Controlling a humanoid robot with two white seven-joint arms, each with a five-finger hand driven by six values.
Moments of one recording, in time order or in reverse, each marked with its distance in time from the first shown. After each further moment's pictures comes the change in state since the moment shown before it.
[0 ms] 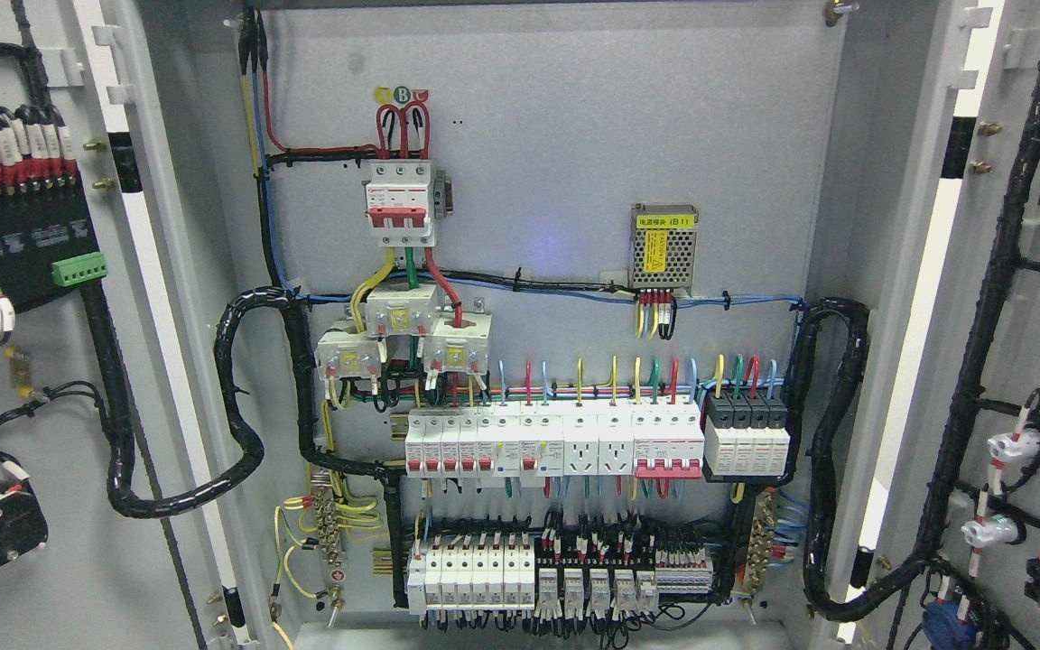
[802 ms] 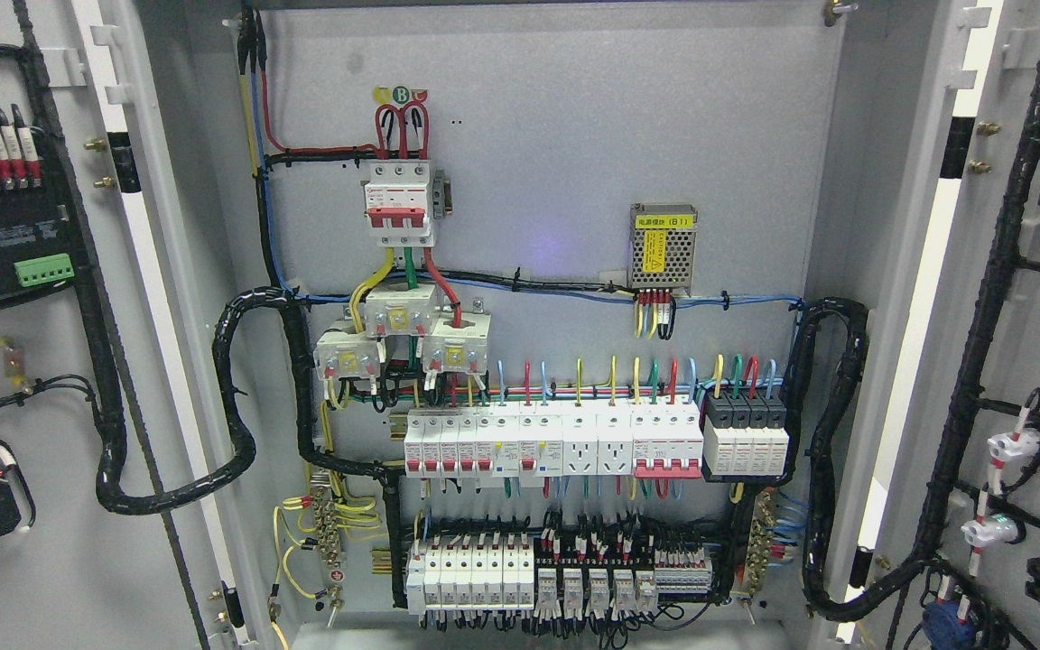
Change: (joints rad) left arm -0.174 0.078 0.025 0.292 -0.007 -0.001 -0.002; right arm 0.005 -0.026 -0.001 0.004 0.000 0.000 0.005
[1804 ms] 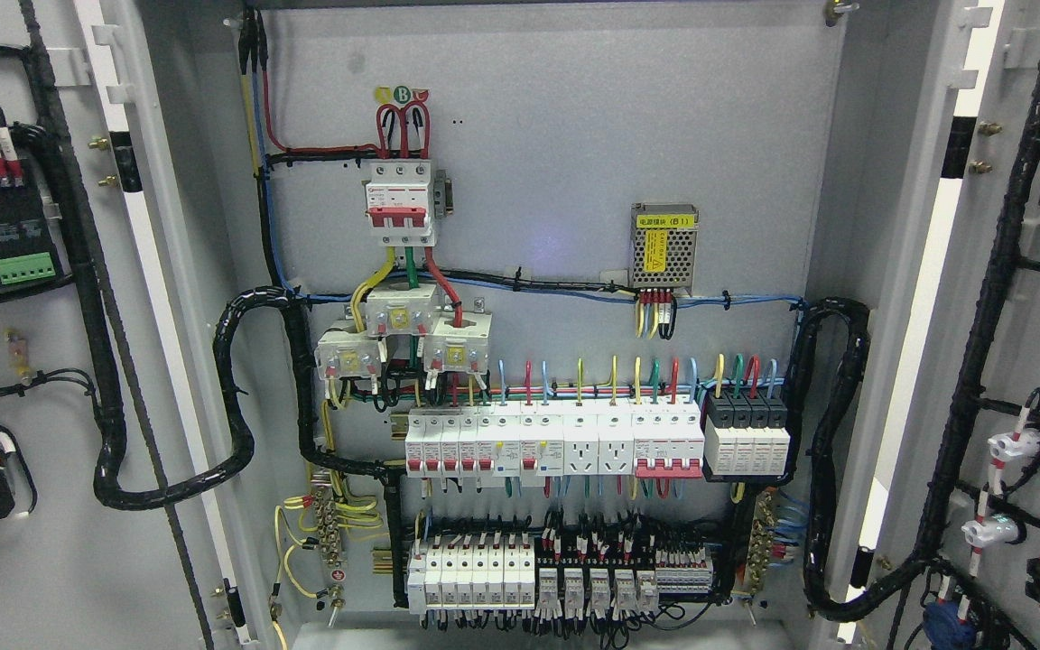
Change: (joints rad) left arm -0.082 0.063 -0.005 0.173 0.008 0.000 0.006; right arm 0.045 -0.007 0.001 -0.003 0.001 0.000 0.005
